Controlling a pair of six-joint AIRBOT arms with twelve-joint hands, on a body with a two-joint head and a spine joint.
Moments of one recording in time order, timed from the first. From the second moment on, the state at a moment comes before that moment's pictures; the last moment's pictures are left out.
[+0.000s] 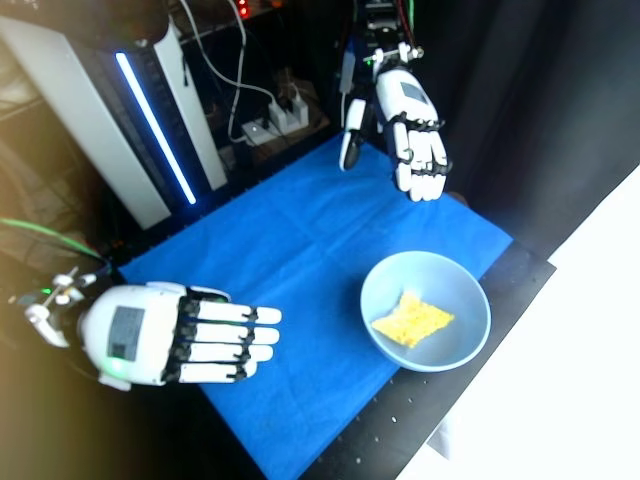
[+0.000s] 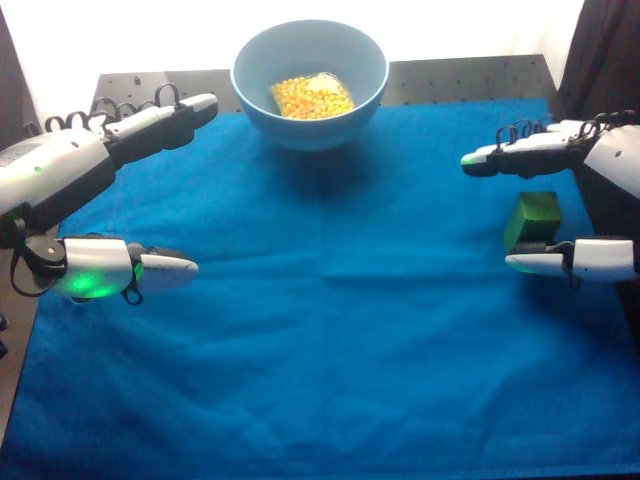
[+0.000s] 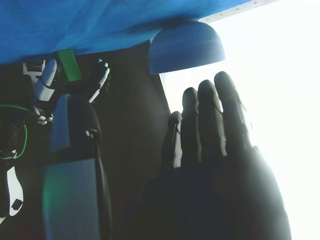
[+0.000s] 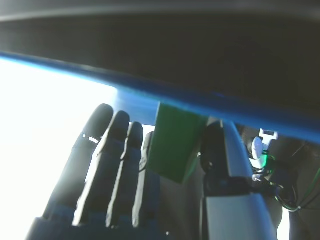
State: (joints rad) left arm 0.95 -0.88 1.03 -0.19 -0.87 0.89; right arm -1.04 -1.18 1.40 0.02 1.09 -0.43
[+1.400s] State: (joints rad) left arm 0.97 -0.90 1.03 -0.20 -0.88 0.88; right arm -1.07 -1.15 1.40 0.02 1.10 -0.43
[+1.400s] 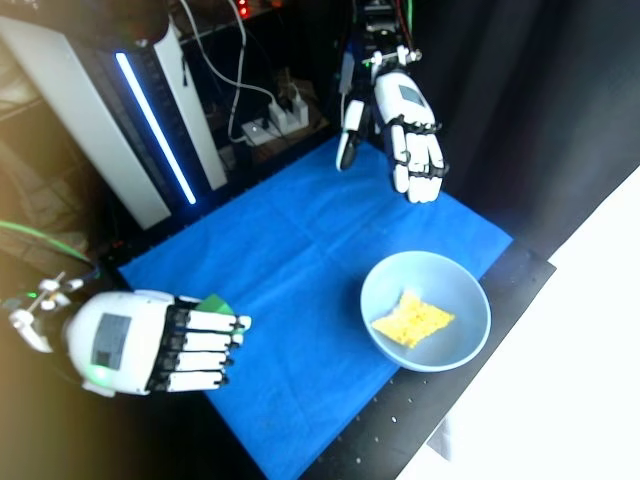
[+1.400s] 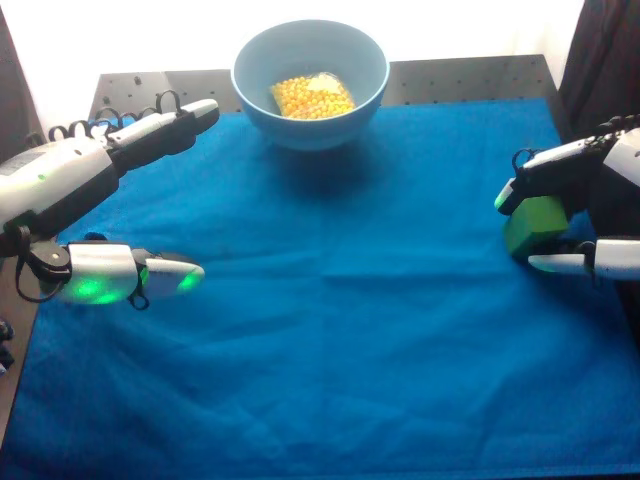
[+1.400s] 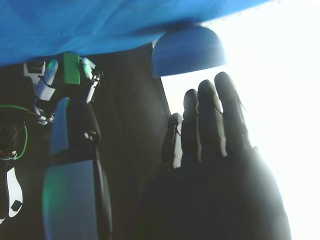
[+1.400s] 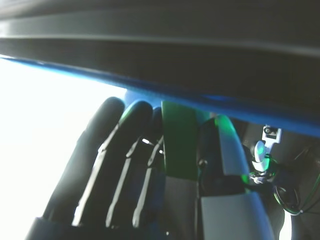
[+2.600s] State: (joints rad) left arm 0.96 -0.91 1.05 -0.19 -0.89 0.86; right arm -0.50 -1.59 1.93 -0.21 0.76 -0.43
